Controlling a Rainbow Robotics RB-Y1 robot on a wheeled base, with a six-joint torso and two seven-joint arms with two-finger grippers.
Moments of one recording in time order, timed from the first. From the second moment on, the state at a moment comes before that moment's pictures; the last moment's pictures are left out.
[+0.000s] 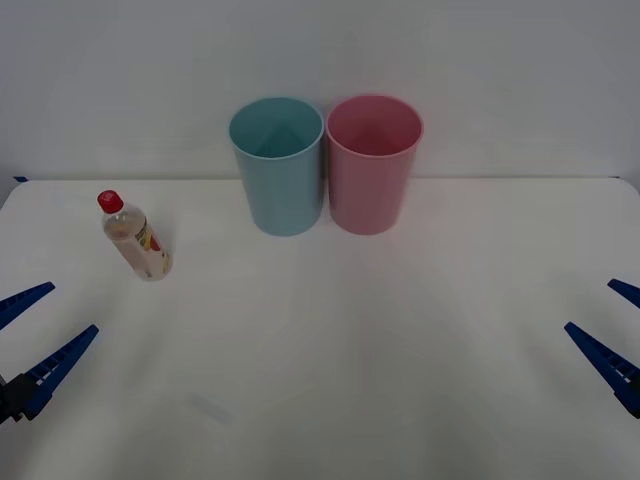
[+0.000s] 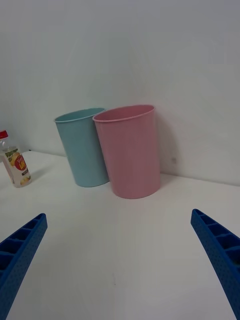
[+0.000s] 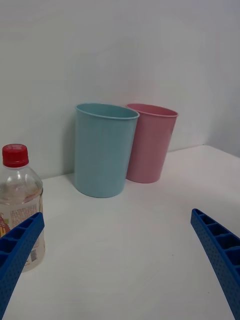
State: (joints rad) right arm 0.35 -0.40 -0.52 -1.66 0.96 -1.22 0.00; left arm 0.35 0.40 0.52 -1.66 -0.96 -1.22 0.00
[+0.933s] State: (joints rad) right arm 0.35 -0.40 -0.52 -1.66 0.96 -1.22 0.00; left arm 0.41 0.39 0.47 -1.64 -0.94 -1.01 -0.07
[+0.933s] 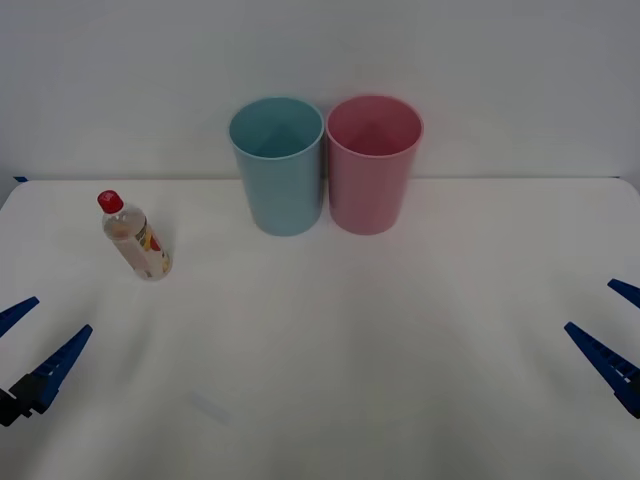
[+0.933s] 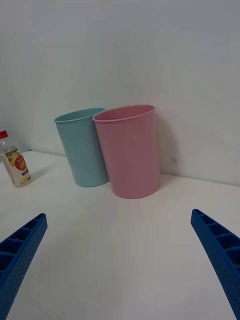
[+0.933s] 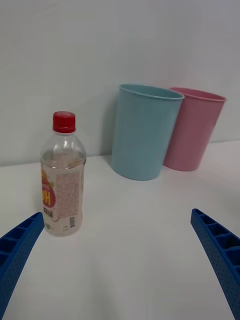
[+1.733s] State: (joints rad) right arm 0.35 -0.40 -0.52 -1.66 0.96 -1.22 0.00; left arm 0.39 0.39 0.27 -1.63 -0.98 -0.58 -0.20
